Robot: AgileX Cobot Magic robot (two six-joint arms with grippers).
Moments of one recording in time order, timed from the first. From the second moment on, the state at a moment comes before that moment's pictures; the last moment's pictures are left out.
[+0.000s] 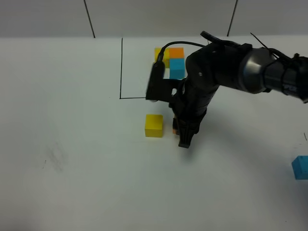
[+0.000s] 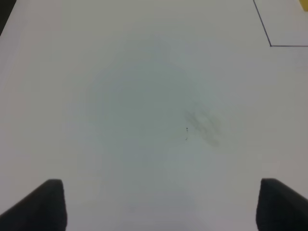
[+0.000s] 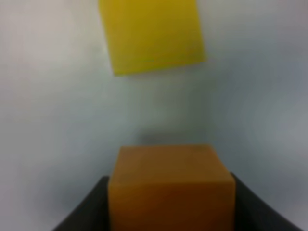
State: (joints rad) left arm -0.10 -0.01 -0.51 0.11 1.07 -0.11; right arm 0.61 2.04 -1.42 0.01 0.78 -0.76
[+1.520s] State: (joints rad) left arm -0.10 -0.01 -0.51 0.11 1.07 -0.11; right arm 0.62 2.16 -1.51 0.00 0.73 -0.84
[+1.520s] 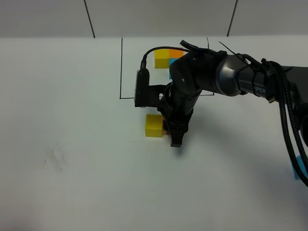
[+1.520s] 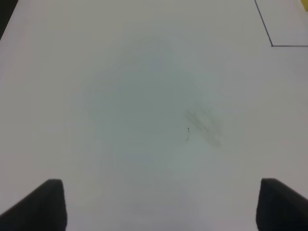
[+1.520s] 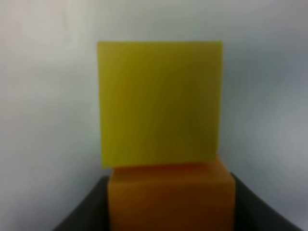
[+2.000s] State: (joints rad) left arm -0.10 -0.01 -0.51 0.11 1.07 -0.11; right arm 0.62 2.20 -1.55 0.02 0.76 -0.88
